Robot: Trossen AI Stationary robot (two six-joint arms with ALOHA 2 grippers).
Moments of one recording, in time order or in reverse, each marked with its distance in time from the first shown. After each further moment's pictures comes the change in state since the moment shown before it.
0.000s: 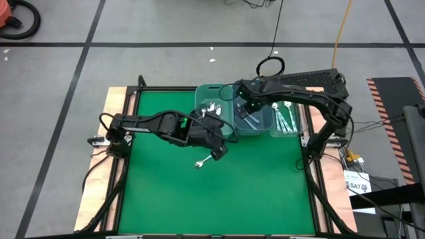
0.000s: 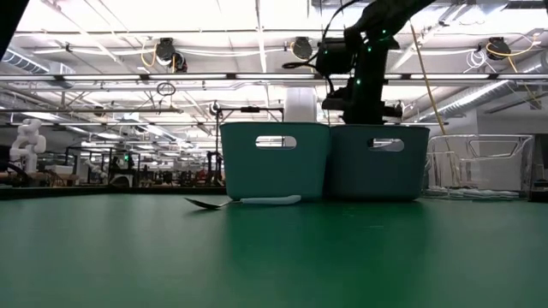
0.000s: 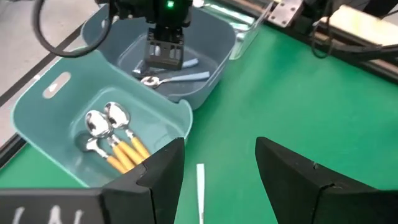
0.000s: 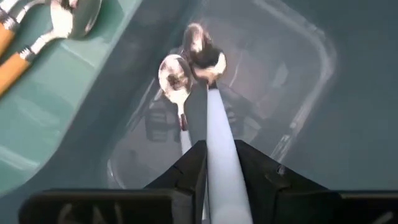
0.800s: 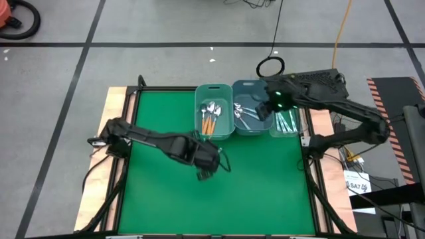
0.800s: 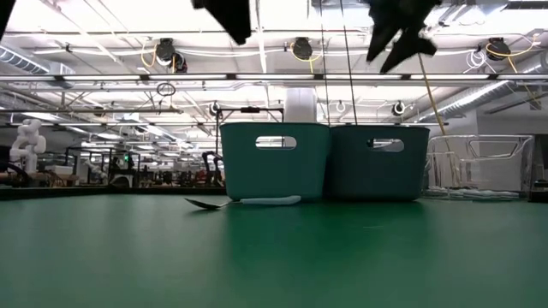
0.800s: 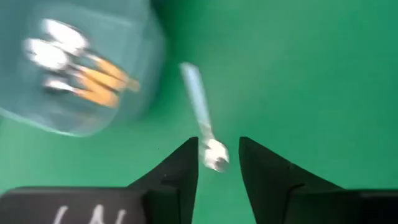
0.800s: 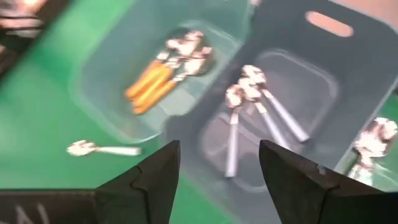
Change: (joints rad) left arm -0.086 -0.054 -0.405 0.014 0.152 0.095; right arm 0.136 -0.491 0.000 -0.097 -0.062 0.071
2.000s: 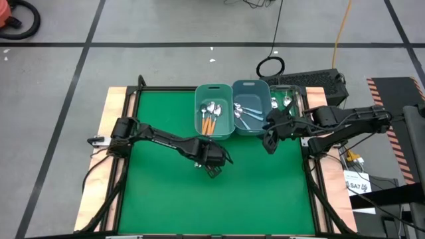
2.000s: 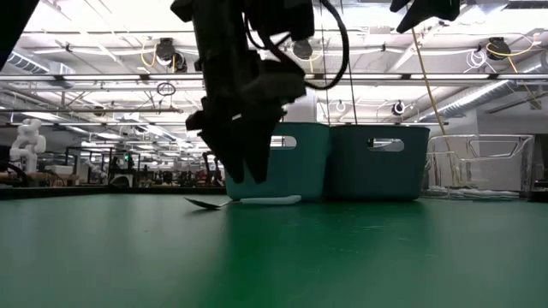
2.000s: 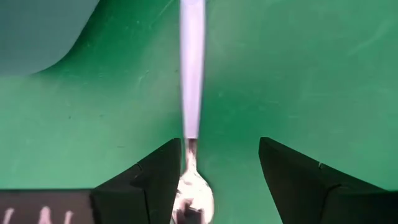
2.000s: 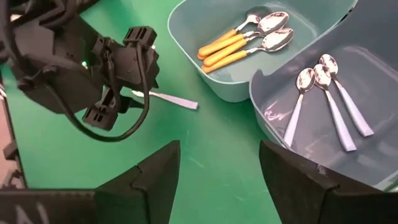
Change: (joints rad) left arm 0.129 0.100 -0.452 0.500 0.187 -0.234; right arm 0.541 -0.065 0.000 -0.047 0.212 0.166
